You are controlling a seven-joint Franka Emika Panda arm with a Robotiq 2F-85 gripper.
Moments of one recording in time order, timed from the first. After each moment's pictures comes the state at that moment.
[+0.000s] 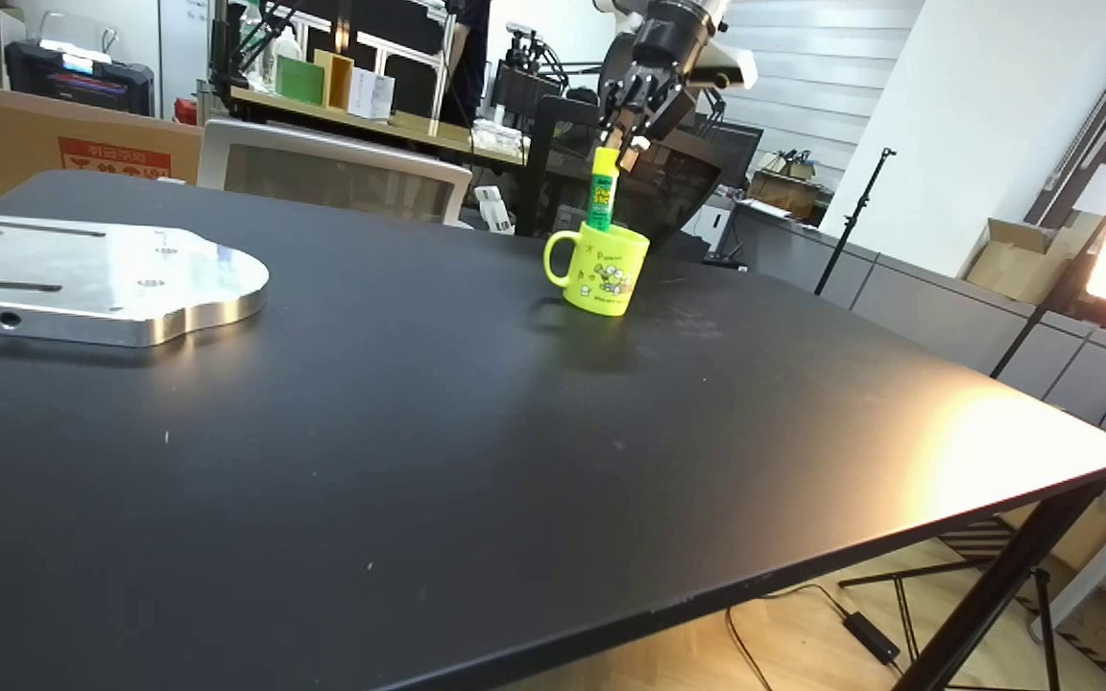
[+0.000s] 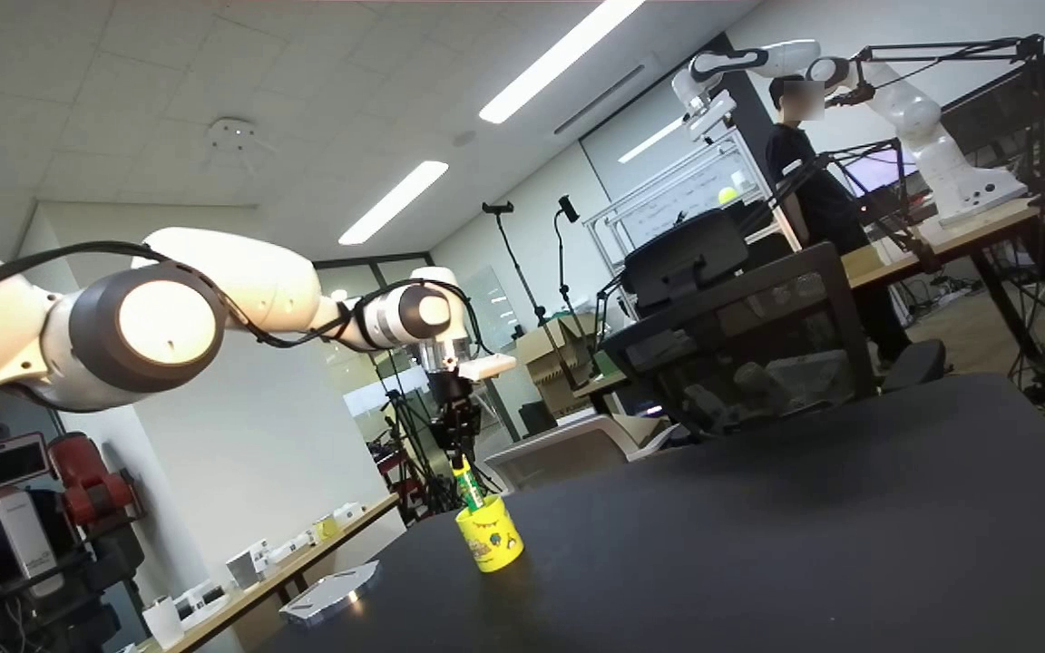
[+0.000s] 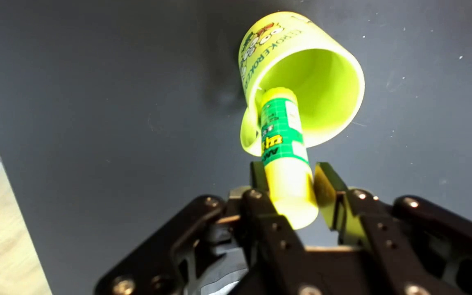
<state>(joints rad) 0.03 1.08 0.24 -0.78 0.08 1.78 -1.60</state>
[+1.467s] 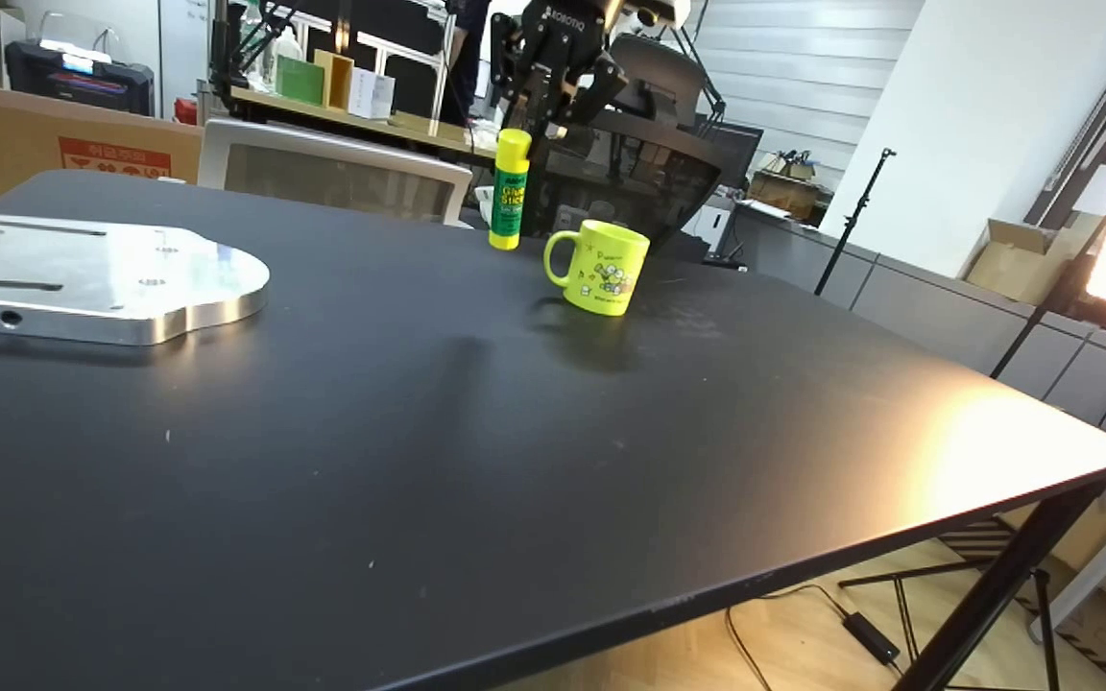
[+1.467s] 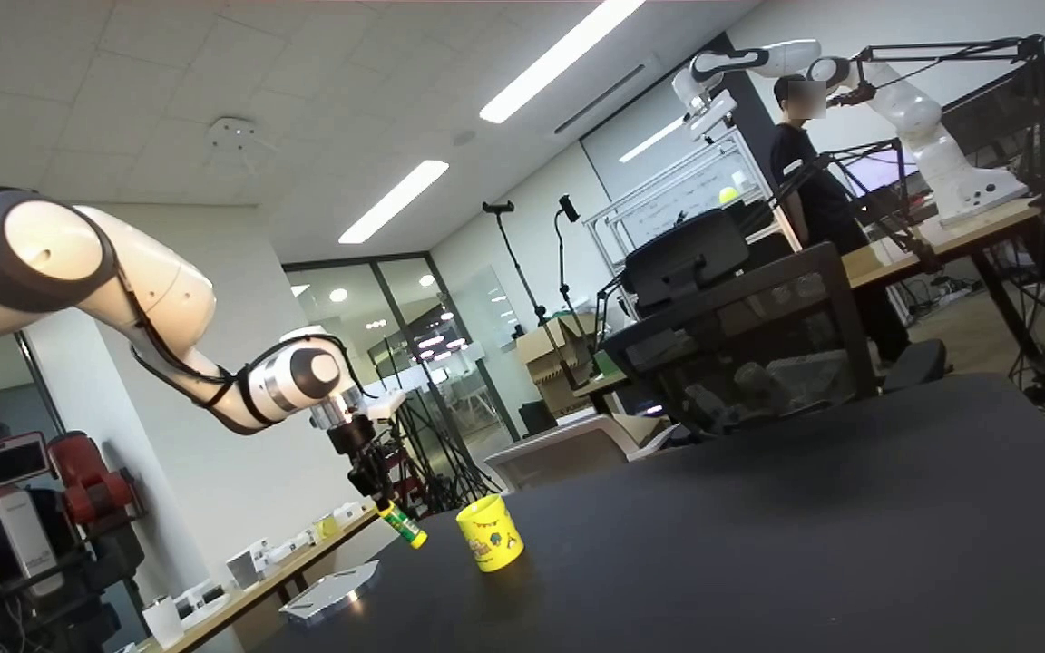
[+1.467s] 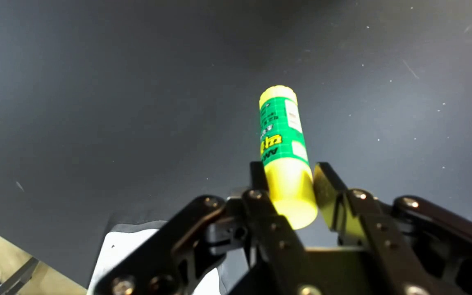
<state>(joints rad) 0.21 0.72 0.28 -1.48 -0.17 2.34 -1.67</state>
